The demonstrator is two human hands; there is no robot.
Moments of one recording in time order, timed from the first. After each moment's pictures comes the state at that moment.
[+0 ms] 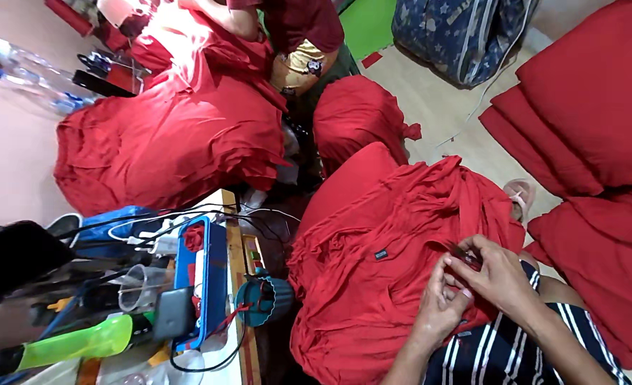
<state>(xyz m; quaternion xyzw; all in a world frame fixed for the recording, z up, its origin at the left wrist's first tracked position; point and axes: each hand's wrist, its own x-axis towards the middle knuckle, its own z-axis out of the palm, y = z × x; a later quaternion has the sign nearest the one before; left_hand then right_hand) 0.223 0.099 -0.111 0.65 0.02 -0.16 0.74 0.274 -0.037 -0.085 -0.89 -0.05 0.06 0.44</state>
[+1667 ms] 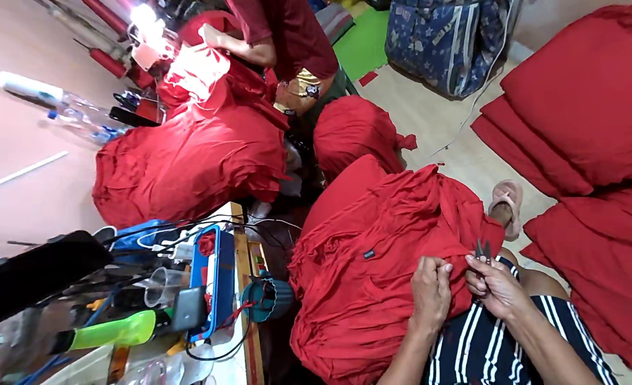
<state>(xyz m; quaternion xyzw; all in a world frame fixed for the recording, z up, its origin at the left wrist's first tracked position) 0.237 0.068 -0.137 0.86 -0.04 0.11 0.50 0.257 -0.059 -0.117 -0.43 0.31 0.16 0.83</state>
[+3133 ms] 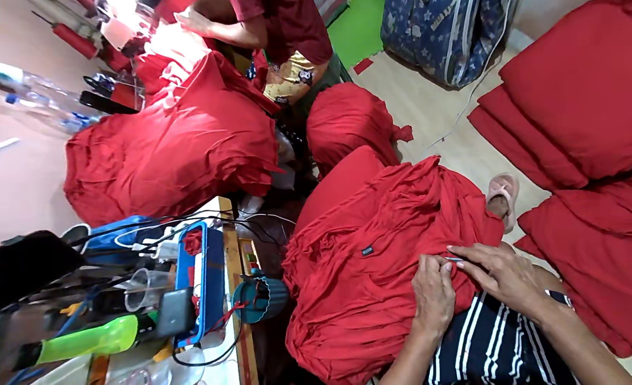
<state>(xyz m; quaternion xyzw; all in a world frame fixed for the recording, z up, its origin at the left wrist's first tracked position) 0.232 0.060 -0.146 0.89 -0.04 0.16 0.42 0.261 -0.093 -0.129 -0.90 -0.21 -0.03 0.39</state>
